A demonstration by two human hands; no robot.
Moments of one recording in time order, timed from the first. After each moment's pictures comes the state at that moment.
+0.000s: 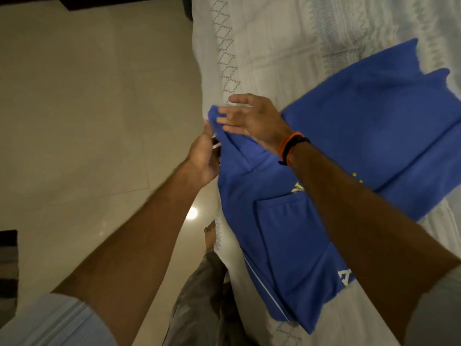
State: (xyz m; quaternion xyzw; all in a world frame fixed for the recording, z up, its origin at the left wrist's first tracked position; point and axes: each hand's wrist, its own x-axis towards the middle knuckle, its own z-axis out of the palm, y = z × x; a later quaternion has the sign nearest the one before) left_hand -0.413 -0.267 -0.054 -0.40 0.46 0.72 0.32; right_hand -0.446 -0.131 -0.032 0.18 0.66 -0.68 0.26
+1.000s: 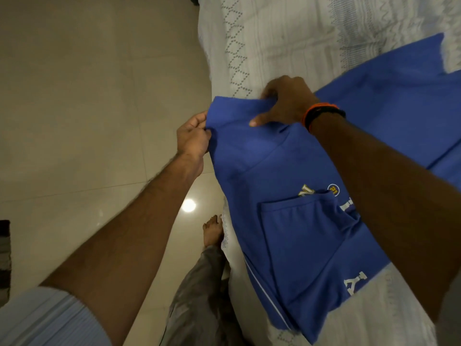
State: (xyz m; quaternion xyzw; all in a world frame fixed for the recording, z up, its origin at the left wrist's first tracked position) left_hand -0.429 -0.286 -0.088 -0.33 0.63 0.68 0.19; right_hand -0.495 -0.086 -0.053 -0.01 0.94 -0.24 0.26
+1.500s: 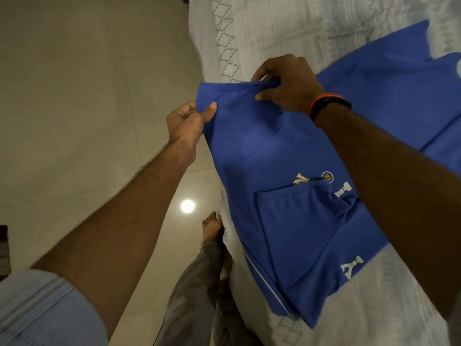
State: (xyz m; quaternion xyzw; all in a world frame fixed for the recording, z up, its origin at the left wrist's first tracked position) left_hand -0.431 -0.286 -0.074 -0.29 0.65 0.69 0.16; right_hand -0.487 -0.072 -0.040 -0.03 0.95 -0.28 0.16
